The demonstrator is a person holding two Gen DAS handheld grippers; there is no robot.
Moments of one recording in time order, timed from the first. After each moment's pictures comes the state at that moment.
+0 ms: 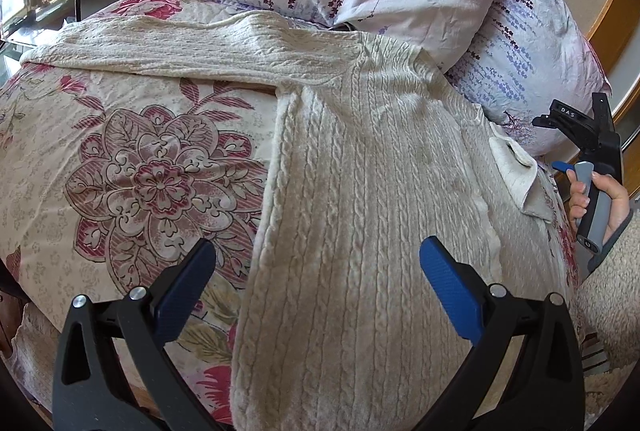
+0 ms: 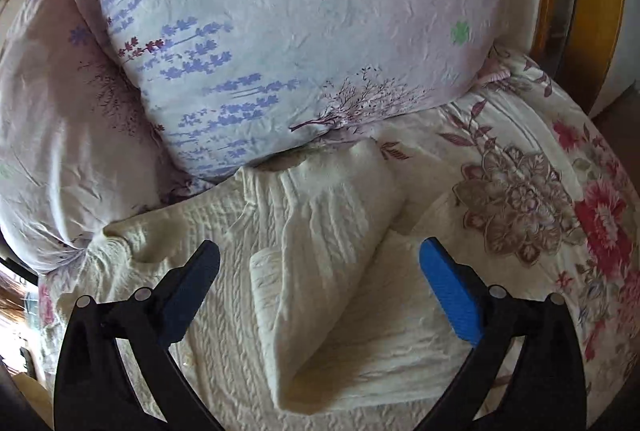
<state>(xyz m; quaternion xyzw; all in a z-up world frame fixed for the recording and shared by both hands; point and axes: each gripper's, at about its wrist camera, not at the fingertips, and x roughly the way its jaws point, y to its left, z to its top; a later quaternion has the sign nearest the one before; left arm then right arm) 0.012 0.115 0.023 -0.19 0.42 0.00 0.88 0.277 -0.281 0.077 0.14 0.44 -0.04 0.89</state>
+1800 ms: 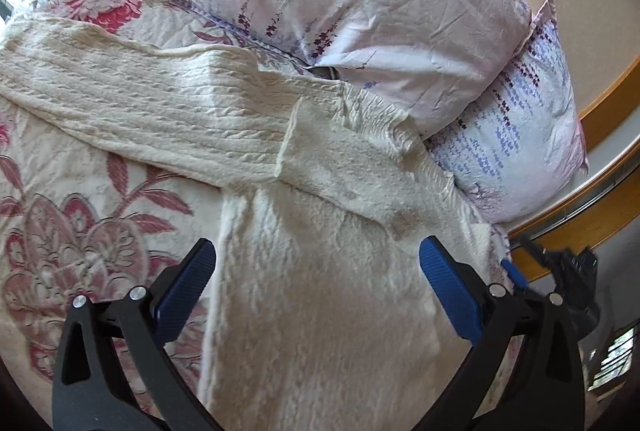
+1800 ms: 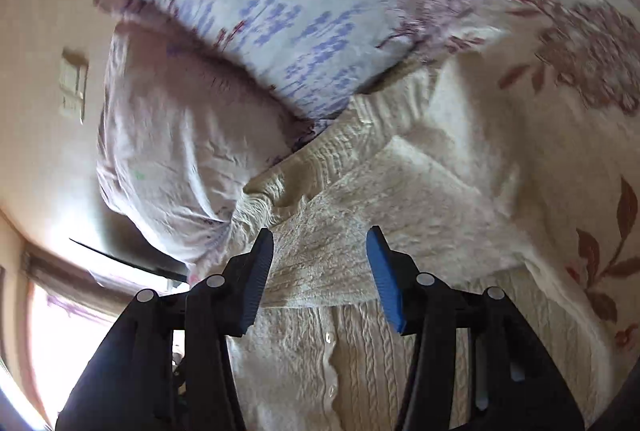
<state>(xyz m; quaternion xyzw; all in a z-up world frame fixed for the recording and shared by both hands) 0.103 0.140 0.042 -0.33 0.39 -0.06 0.86 0.196 -0.321 0.054 0.43 0.42 0.17 0.78</state>
